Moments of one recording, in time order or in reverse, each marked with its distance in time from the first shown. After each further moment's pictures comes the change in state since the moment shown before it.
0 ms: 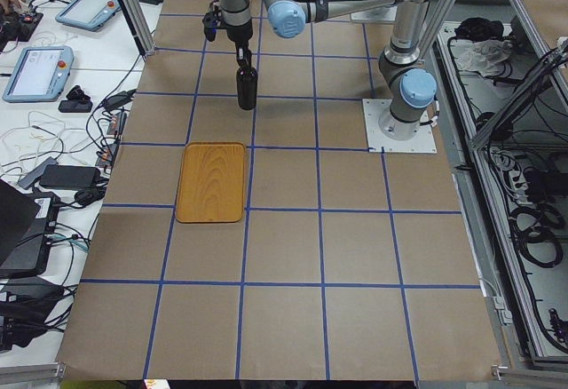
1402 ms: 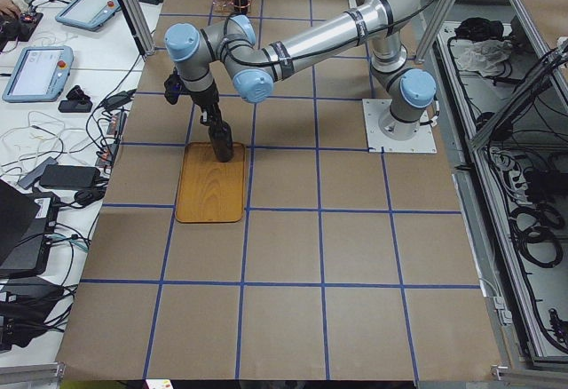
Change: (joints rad) left arm 0.105 -0.231 0.182 0.007 0.054 0.151; right arm 0.000 0.001 0.000 -0.001 -0.003 0.000
